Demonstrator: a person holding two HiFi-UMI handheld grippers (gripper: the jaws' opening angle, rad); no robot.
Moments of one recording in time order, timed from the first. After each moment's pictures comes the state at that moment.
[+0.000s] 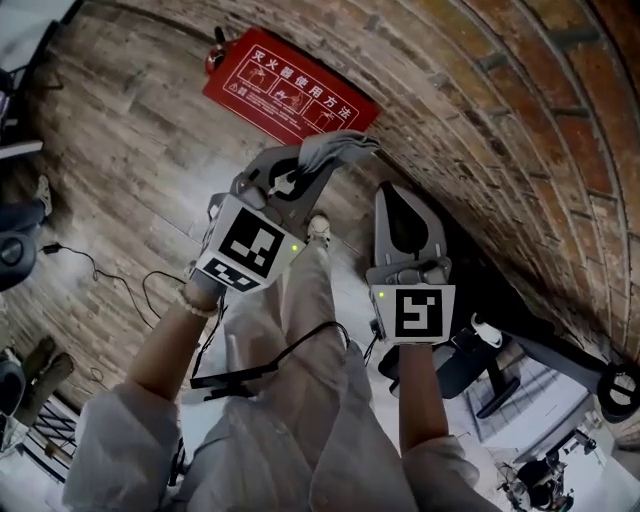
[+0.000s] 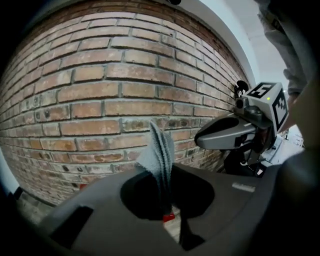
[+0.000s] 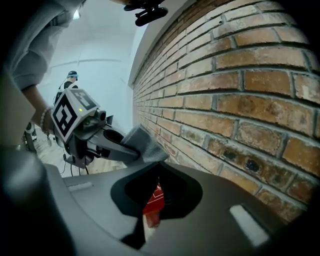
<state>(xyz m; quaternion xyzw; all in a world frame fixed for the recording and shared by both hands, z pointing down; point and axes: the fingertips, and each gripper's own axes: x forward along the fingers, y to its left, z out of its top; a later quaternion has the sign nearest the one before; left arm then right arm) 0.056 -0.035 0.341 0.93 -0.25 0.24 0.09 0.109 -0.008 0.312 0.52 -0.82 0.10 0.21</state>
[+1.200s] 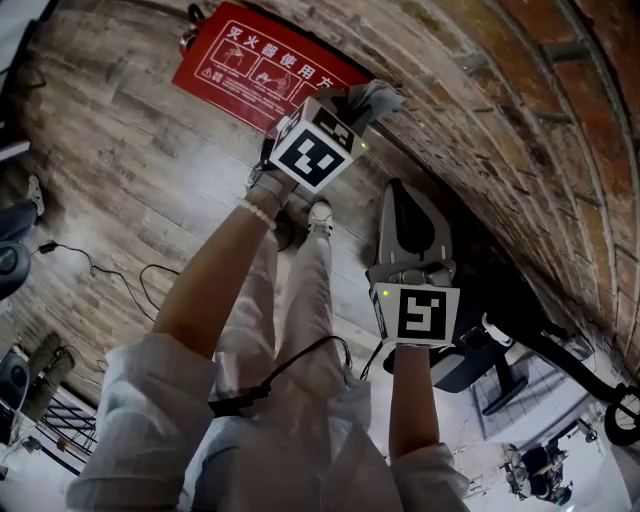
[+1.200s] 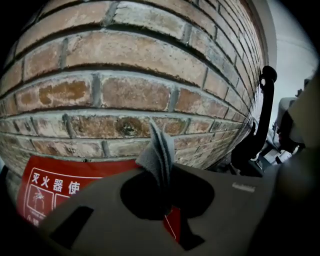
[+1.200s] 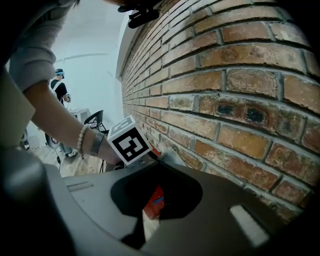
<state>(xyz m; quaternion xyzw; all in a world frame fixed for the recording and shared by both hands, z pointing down) 0.142 -0.112 0.535 0.90 -0.21 0.33 0.21 0.139 -0.015 0.410 0.55 -0.78 0.16 0.23</state>
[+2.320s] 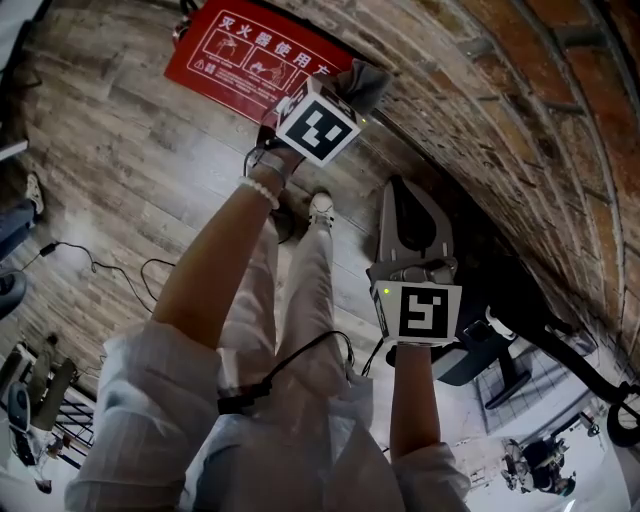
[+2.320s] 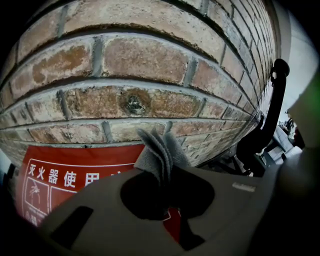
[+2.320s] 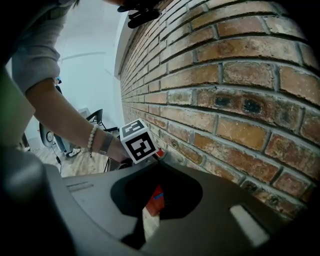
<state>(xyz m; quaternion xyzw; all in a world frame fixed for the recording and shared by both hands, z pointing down) 0.137 -0.122 0.579 0.87 -0.21 0.38 0.22 0.143 -0.007 0.422 0.55 -0.78 0.18 0.23</state>
